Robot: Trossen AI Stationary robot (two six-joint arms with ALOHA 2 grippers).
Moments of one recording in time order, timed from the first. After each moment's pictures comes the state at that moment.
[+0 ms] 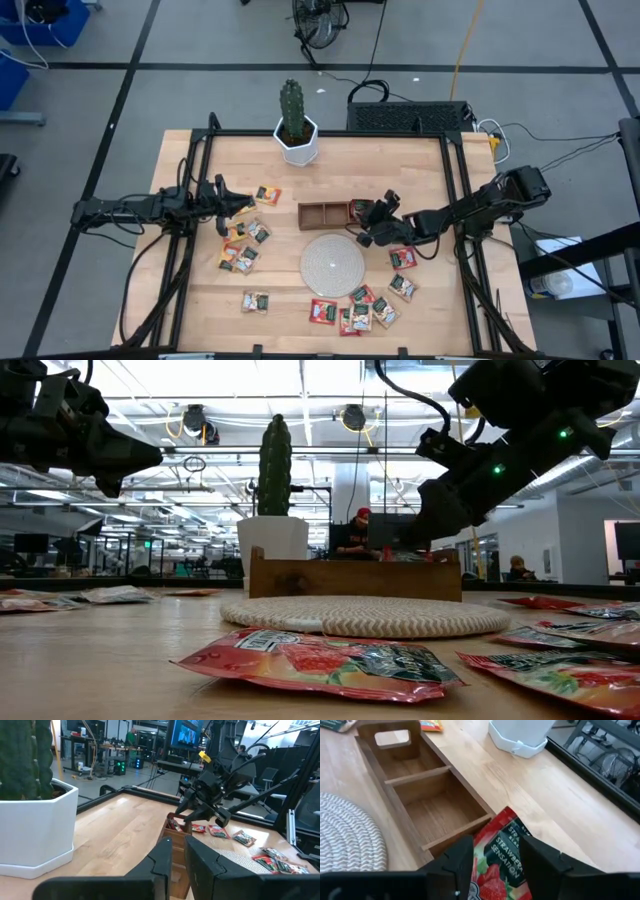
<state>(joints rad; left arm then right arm) 0.01 0.07 0.02 0.06 -0.18 -0.19 0.22 1.53 0.58 0.19 0.78 0.35</state>
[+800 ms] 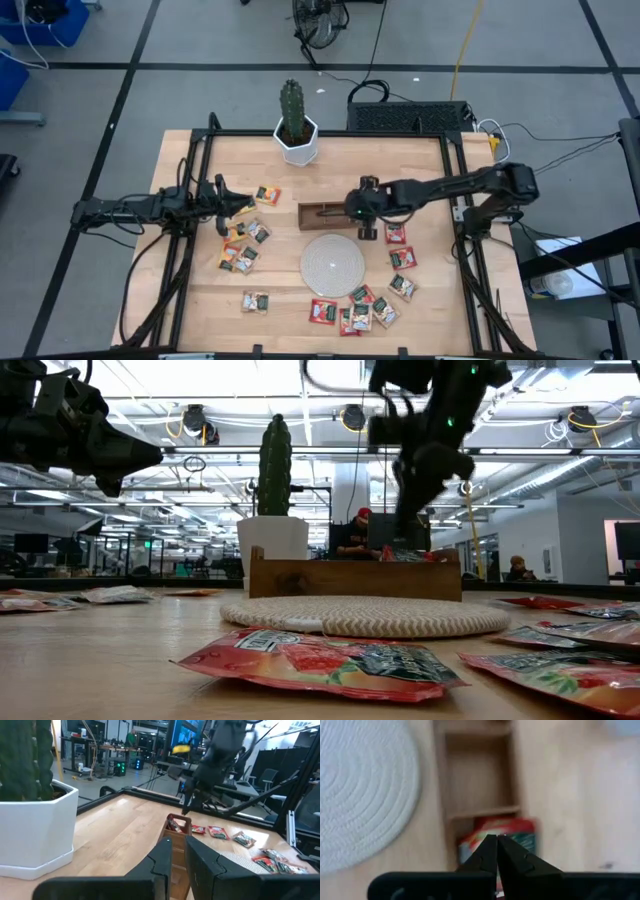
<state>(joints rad) 0.01 0.07 0.02 0.06 -0.18 -0.19 0.01 1.61 1.09 -0.64 0.22 -0.01</state>
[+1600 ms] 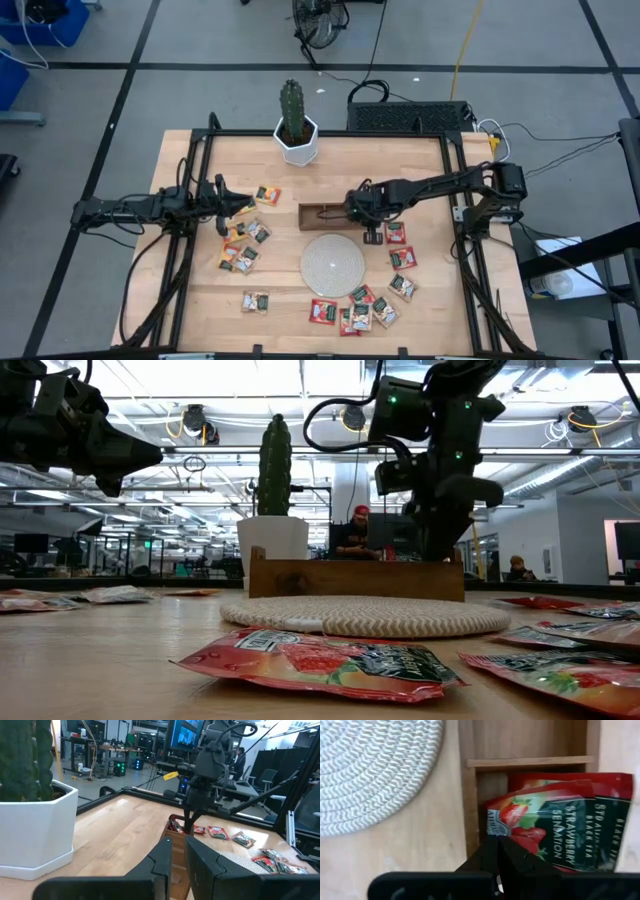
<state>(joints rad) 0.01 0.07 0.02 0.06 -0.18 -0.19 -0.05 1.69 1.05 -0.68 0.02 -0.02</state>
